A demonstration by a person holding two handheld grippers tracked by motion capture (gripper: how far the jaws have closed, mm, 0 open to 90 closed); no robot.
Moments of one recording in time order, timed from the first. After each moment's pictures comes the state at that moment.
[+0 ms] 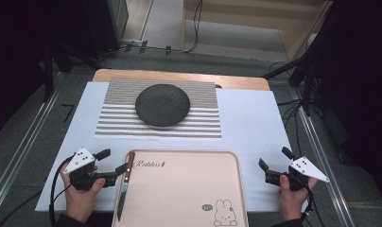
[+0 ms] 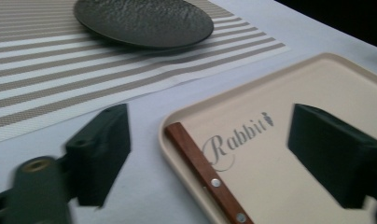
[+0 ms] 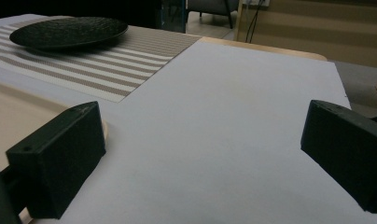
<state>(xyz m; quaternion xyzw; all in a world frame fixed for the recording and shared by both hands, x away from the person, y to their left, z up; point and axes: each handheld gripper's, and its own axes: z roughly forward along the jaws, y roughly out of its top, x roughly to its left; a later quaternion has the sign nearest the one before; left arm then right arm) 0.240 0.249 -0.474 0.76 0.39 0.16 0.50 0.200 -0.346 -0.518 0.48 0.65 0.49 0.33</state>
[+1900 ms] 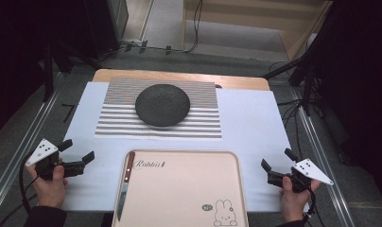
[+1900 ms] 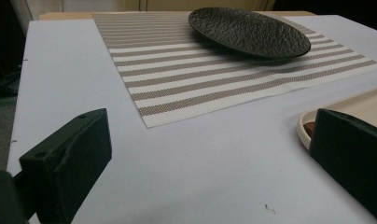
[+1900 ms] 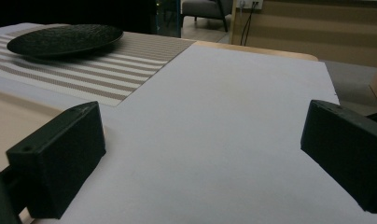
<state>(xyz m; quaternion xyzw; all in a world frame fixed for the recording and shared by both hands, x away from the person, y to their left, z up) 0.270 0.337 -0.486 0.71 0.44 0.23 0.50 0.194 -0.350 -0.517 0.49 0.64 0.49 0.34</state>
